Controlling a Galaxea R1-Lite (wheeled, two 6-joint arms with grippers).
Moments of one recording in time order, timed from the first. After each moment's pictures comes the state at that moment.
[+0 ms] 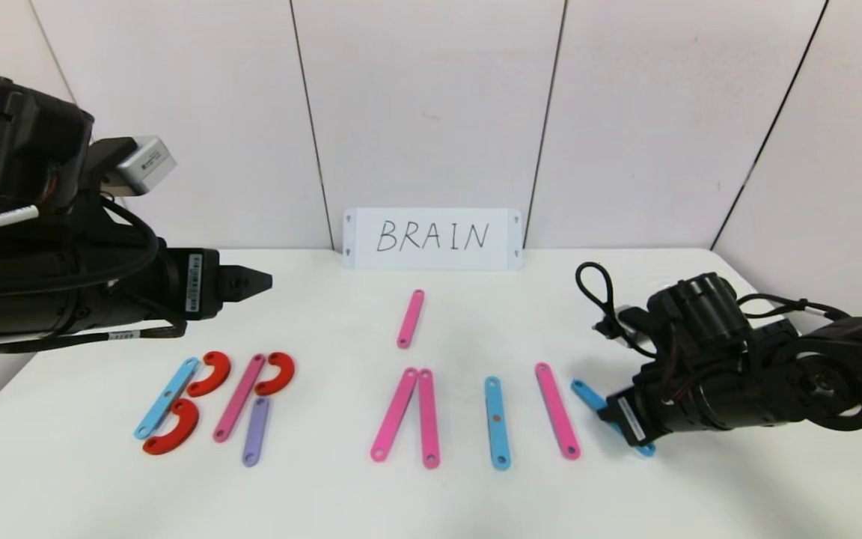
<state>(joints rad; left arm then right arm) -0.40 1.39 -1.10 0.23 0.19 -0.22 0.34 1.84 -0.80 -0.04 0.09 -0.06</state>
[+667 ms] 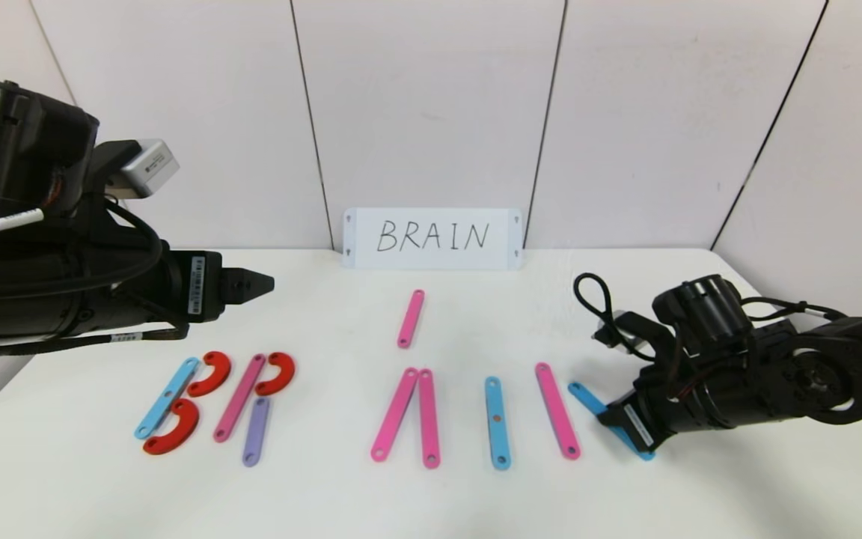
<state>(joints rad) -0.41 1.39 -1.09 0.23 0.19 -0.22 0.30 1.87 -0.81 -0.05 0.17 -0.21</state>
